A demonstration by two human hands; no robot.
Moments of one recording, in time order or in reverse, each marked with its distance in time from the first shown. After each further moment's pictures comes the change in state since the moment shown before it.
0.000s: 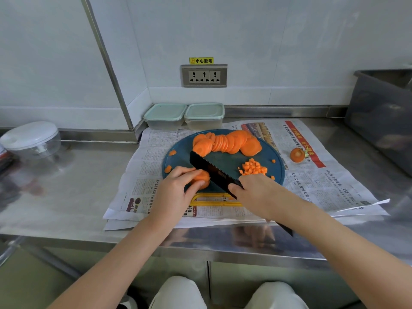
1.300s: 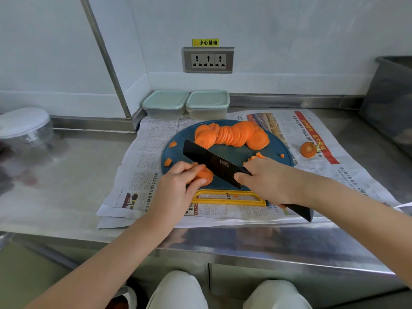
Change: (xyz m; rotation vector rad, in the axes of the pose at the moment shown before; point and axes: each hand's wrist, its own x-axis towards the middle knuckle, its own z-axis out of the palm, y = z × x) left_hand 0.000 -0.004 0.004 0.034 -0.050 -0.006; right_hand 0.022 0.002 -0.019 0.003 -0.138 -0.038
